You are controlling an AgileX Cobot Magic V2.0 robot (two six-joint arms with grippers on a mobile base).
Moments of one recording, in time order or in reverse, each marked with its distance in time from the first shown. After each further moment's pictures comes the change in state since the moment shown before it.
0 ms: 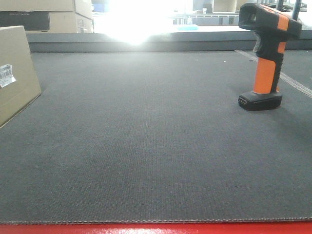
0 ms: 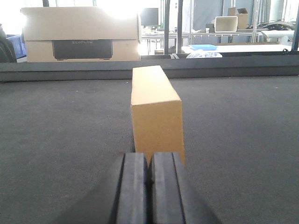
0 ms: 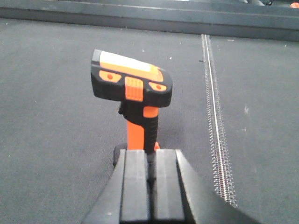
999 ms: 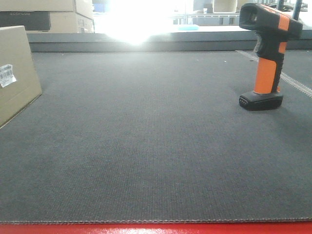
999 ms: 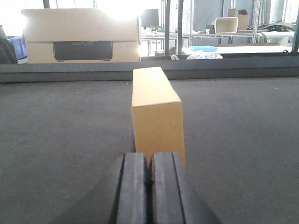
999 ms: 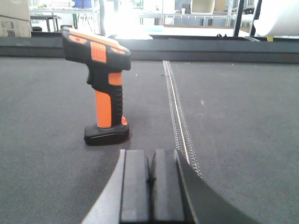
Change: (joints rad) left arm 0.000 -0.001 0.000 0.000 -0.002 0.000; right arm -0.127 -0.721 0.475 0.010 0.040 0.000
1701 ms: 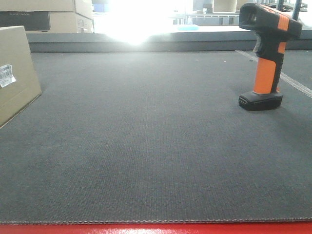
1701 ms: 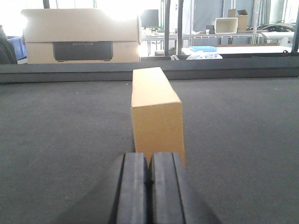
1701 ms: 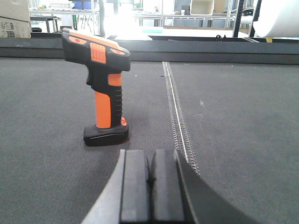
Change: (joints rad) left arm 0.000 0.000 0.000 0.000 -0.002 0.000; right arm 0.000 -0.004 0.000 0.000 0.000 0.000
